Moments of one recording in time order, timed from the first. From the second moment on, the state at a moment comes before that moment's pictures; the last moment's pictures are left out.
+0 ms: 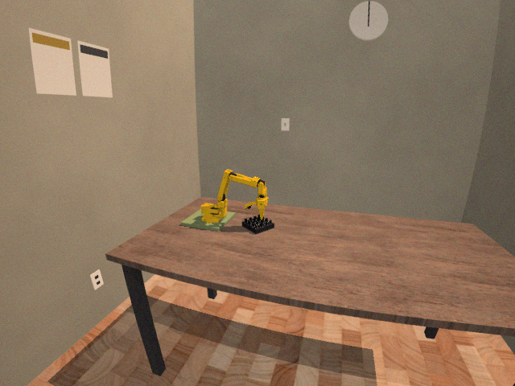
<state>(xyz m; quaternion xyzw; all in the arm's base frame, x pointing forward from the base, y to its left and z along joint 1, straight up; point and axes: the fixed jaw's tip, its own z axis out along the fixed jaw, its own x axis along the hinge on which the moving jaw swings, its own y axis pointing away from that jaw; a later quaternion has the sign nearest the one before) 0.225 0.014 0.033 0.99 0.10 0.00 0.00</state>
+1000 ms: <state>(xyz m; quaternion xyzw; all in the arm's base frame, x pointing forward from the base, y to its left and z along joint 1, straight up) 0.224 0.014 0.035 0.99 0.10 0.00 0.00</state>
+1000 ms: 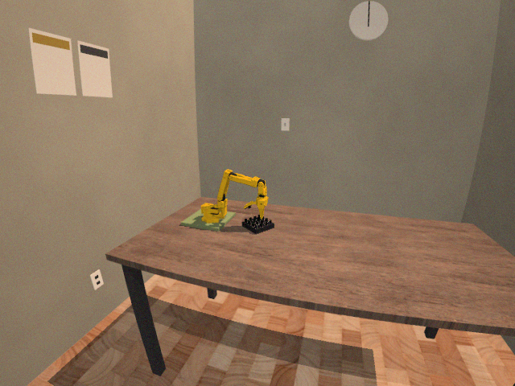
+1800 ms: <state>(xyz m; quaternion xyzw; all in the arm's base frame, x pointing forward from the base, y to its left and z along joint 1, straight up) 0.226 0.014 0.039 0.99 0.10 0.01 0.00</state>
